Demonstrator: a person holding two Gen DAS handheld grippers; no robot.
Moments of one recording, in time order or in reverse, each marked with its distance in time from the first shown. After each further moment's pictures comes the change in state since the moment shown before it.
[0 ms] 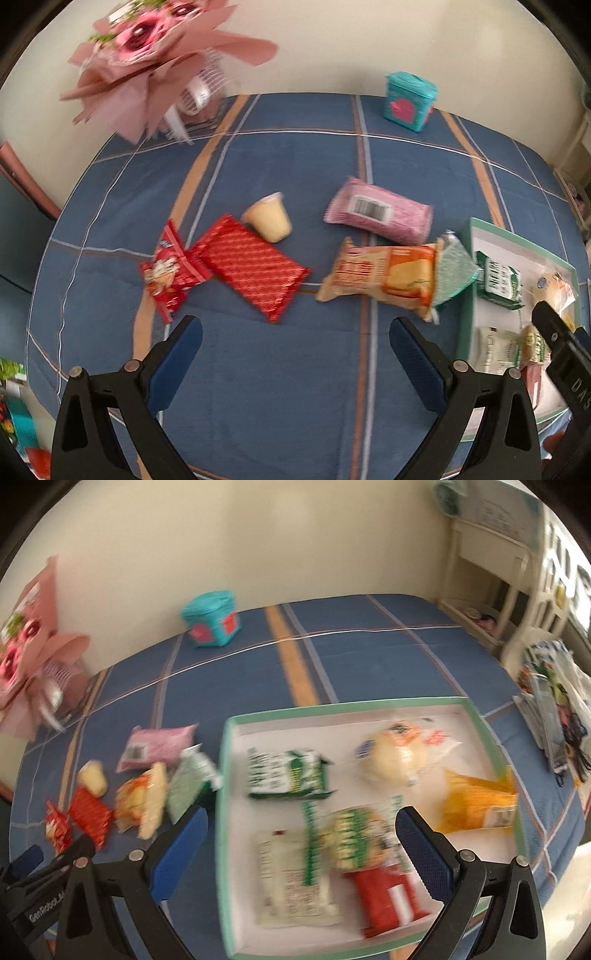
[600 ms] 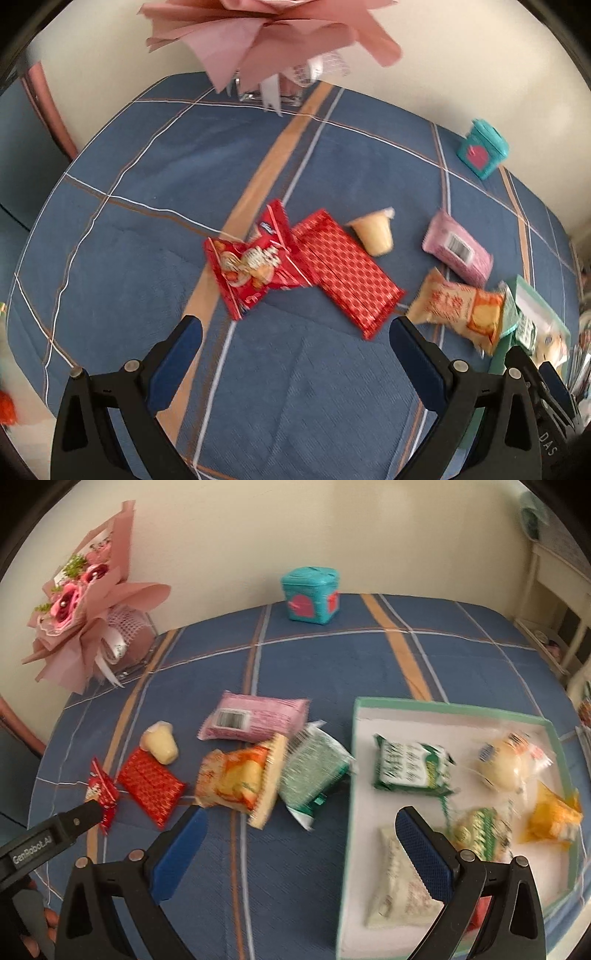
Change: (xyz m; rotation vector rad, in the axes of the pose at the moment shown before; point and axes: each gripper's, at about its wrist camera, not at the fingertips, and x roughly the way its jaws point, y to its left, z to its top) left arm 0.023 0.101 0.005 -0.252 0.038 -0.052; right arm 0.012 0.086 -0.007 -0.149 0.033 0.175
